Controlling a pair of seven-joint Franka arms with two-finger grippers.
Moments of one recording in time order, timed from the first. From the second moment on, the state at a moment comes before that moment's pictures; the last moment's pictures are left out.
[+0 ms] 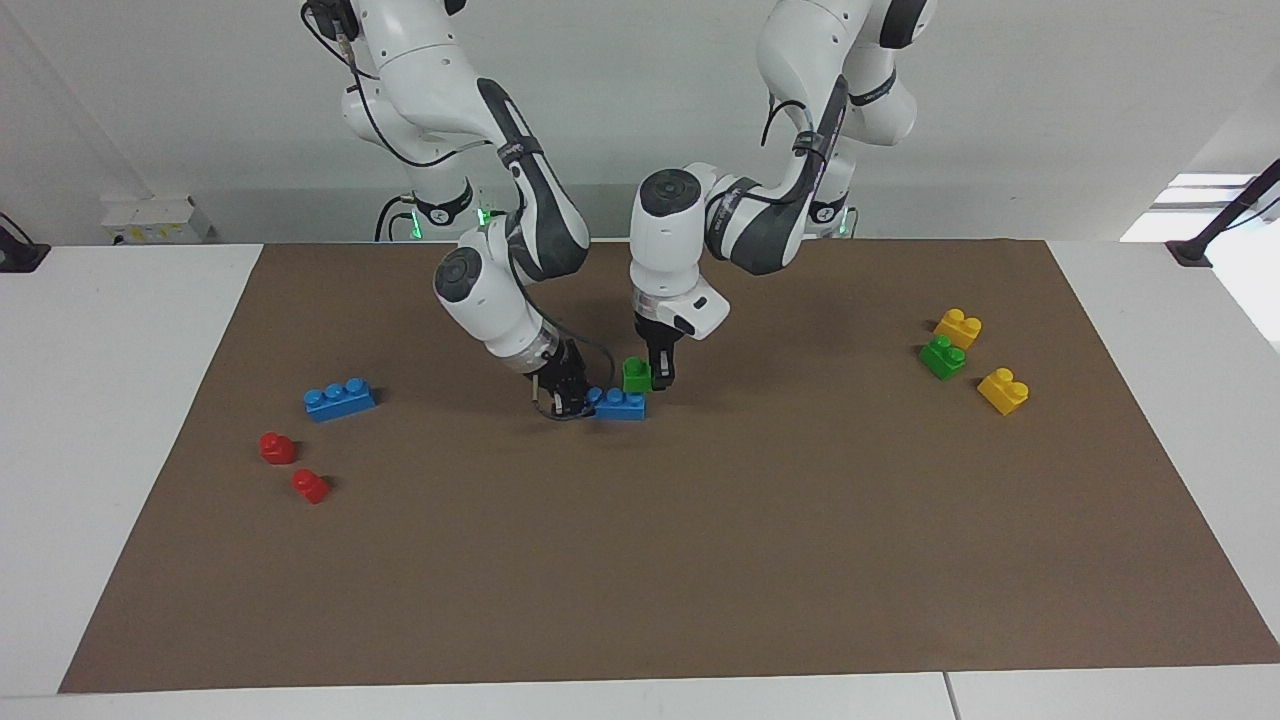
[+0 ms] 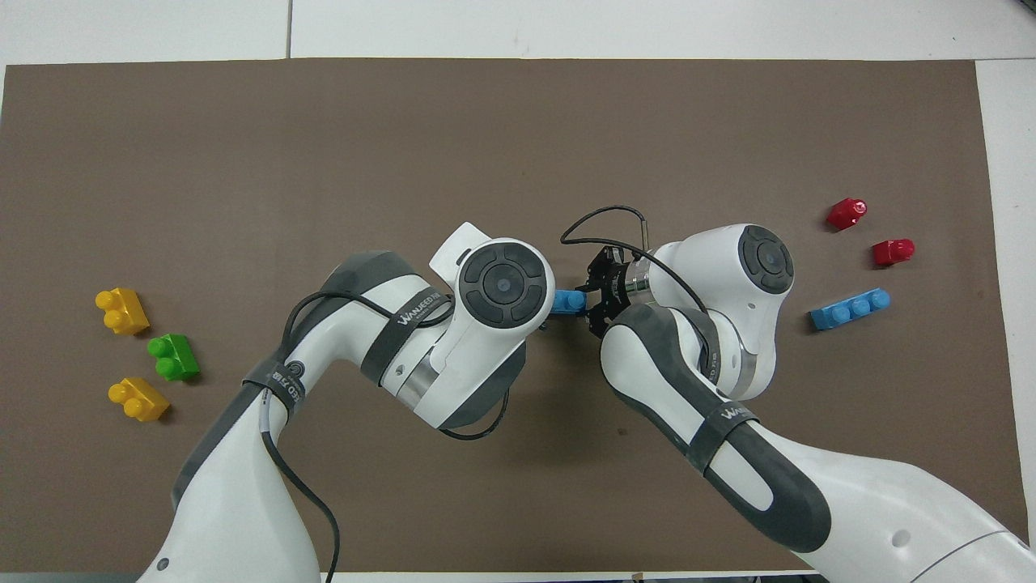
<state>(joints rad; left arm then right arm) -0.63 0.34 -0.12 -1.78 0.09 2.18 -2.33 0.31 0.30 0.12 -2.08 0.57 2.46 1.58</state>
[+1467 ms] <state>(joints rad) -0.65 0.40 -0.12 -1.73 0.15 2.24 -2.38 0.31 0.29 0.12 -2.10 0.57 2.52 1.58</state>
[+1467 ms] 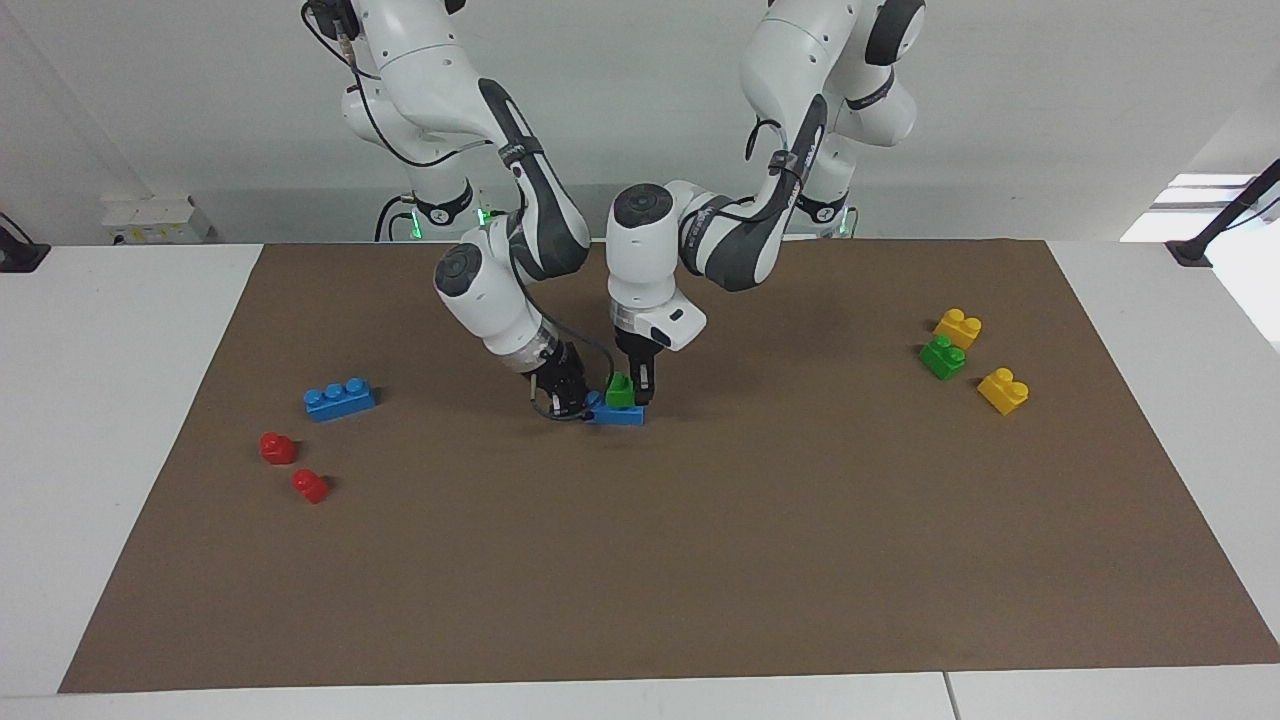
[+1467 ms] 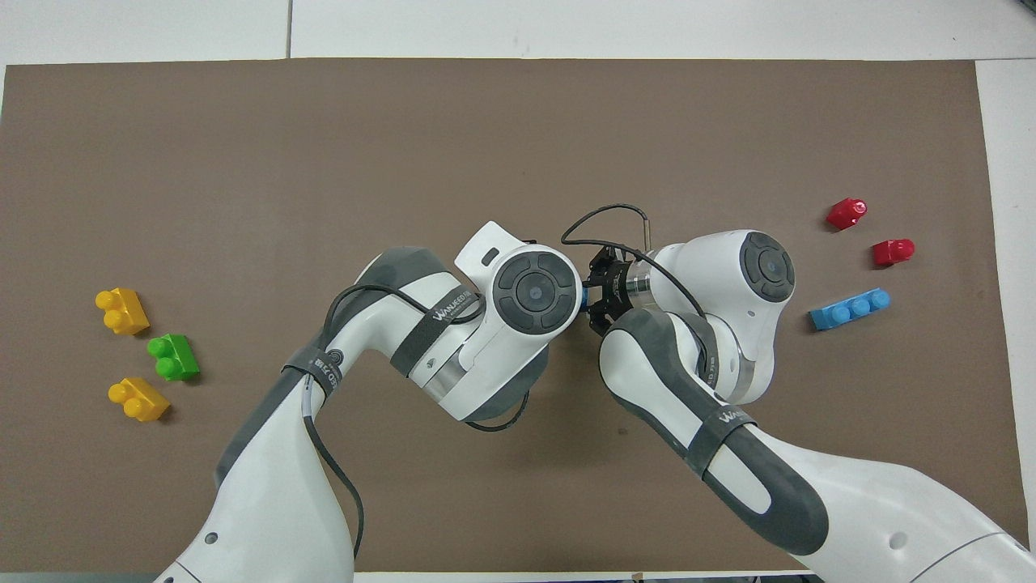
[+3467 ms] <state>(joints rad) -0.50 0.33 -0.09 -1.72 0.25 2.20 -1.99 0.13 0.29 0.11 -2.11 0.56 2.45 1.30</state>
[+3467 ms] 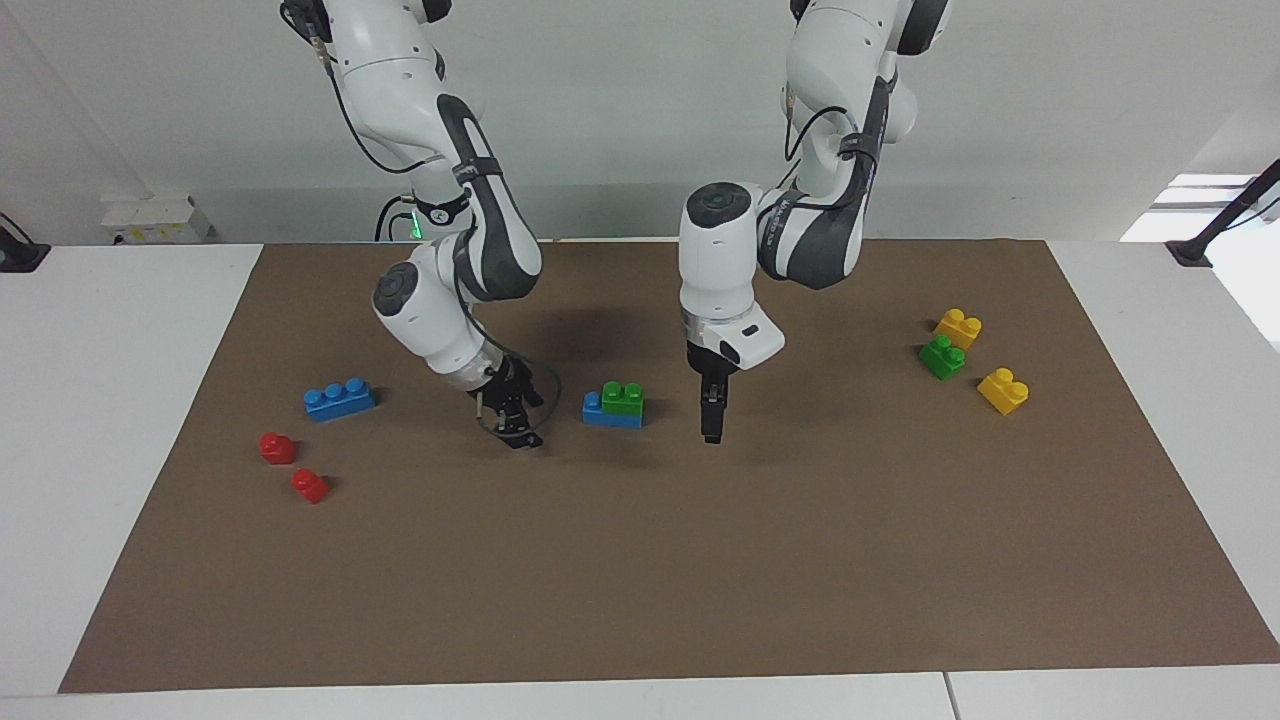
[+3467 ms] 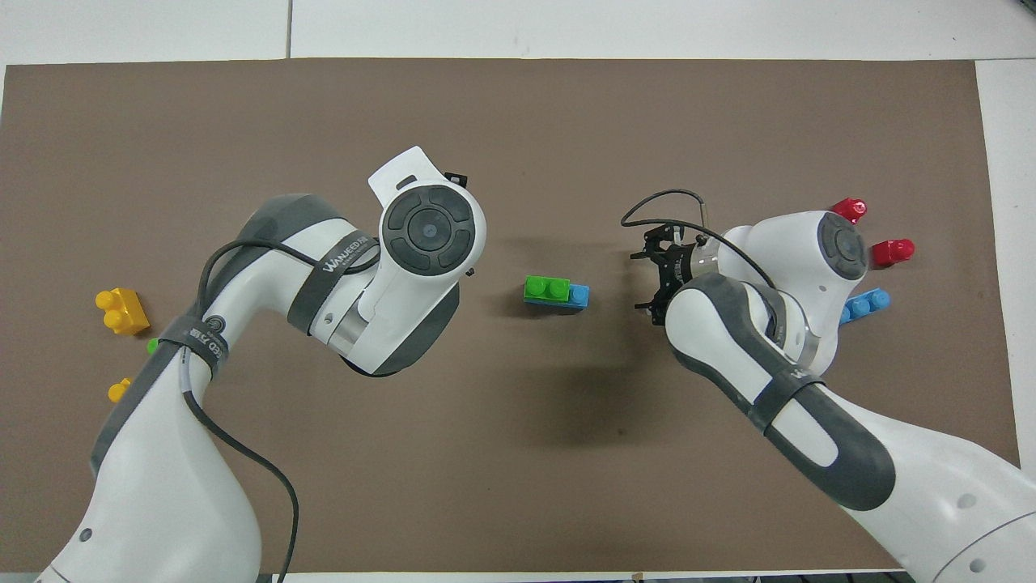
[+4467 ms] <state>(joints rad) -0.22 0.09 -0.09 -1.72 0.03 1.90 -1.18 -0.04 0.17 0.11 -1.80 0.14 1.96 0.71</state>
